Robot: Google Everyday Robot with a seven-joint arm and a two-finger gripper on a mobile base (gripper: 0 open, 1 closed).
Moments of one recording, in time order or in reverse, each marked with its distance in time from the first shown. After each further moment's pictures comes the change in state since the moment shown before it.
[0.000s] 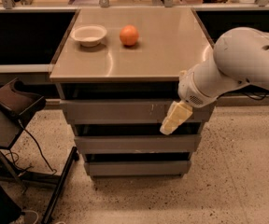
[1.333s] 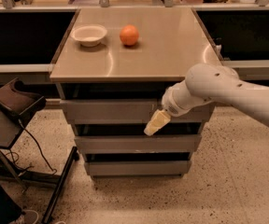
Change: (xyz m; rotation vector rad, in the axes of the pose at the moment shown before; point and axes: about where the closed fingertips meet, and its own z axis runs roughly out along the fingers) arm 0.023 -0.026 0.131 -0.021 -0.045 0.144
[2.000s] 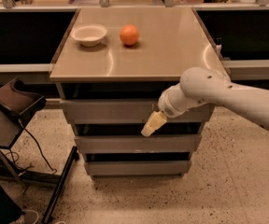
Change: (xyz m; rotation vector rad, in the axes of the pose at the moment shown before) arm -0.001 -0.002 0.026 -0.018 -0.005 -0.004
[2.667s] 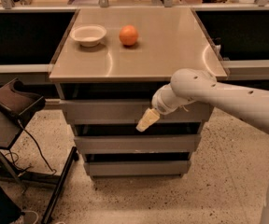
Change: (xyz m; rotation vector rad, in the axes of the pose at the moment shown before) arm -0.009 -0.024 0.044 0.019 -0.008 0.007
